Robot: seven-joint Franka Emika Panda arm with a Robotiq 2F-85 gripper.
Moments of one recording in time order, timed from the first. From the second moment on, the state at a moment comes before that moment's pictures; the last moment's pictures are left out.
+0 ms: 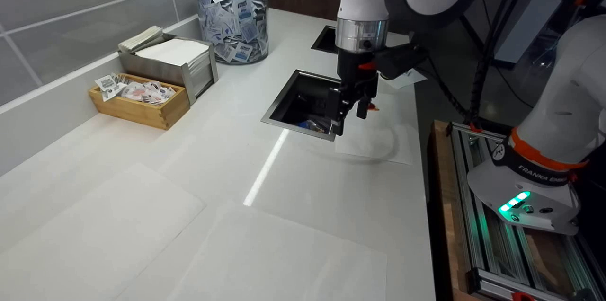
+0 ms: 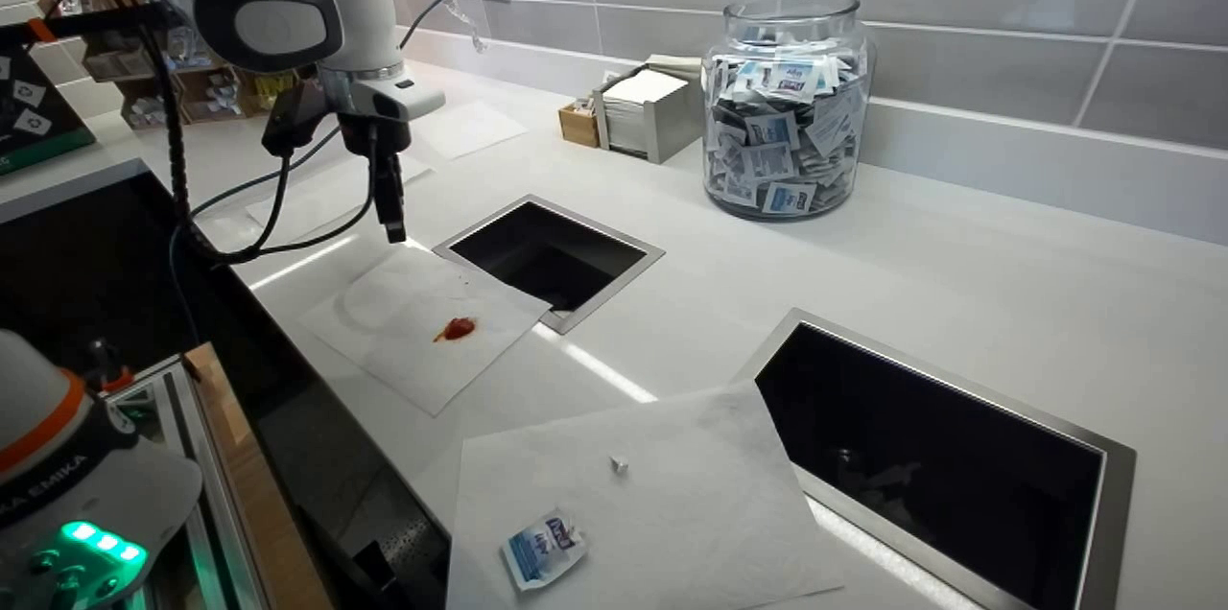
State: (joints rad) arm 0.04 -0.17 0.10 -2.64 0.21 2.36 0.37
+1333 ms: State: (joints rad) arm 0.04 0.00 0.08 -2.62 0.27 2.43 0.40
